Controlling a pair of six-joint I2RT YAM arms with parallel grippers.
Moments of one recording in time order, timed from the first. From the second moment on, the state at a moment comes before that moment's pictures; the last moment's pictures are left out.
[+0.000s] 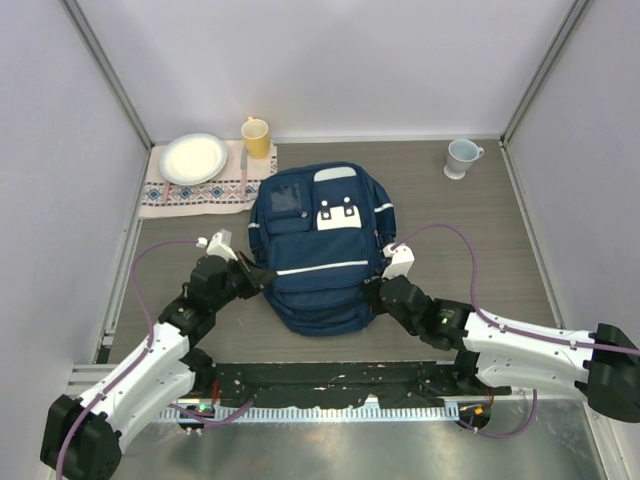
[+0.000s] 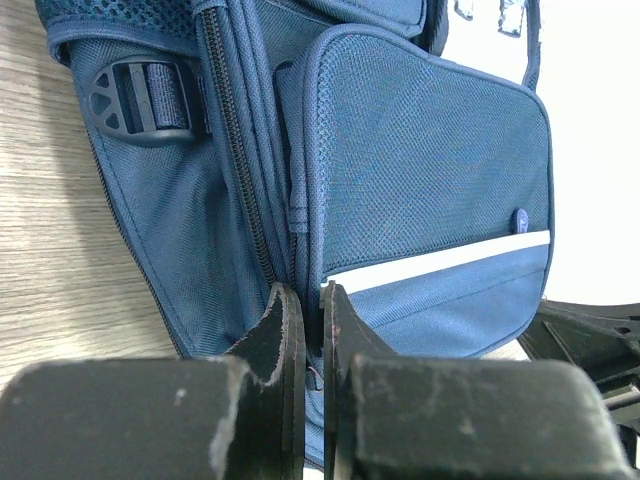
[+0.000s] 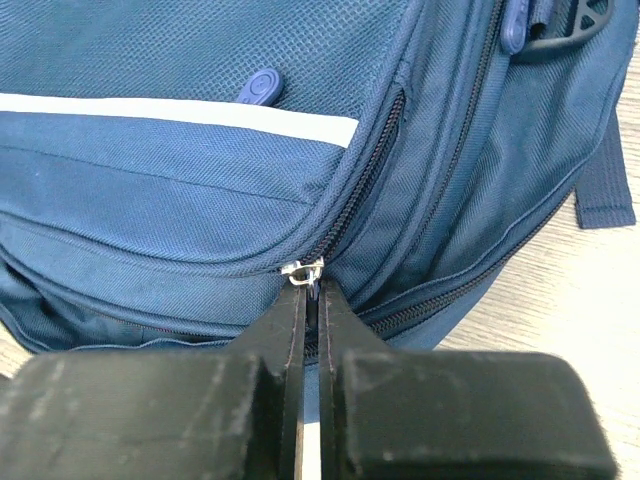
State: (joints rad) left arm -0.45 0.73 0.34 -0.06 0.09 -0.86; right arm 1.06 0.94 0.45 -0.10 0.54 0.64
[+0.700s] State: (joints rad) left arm -0.47 0.64 0.43 -0.15 0.09 -0.81; right arm 1.02 0.93 0.38 -0.03 0.47 0.60
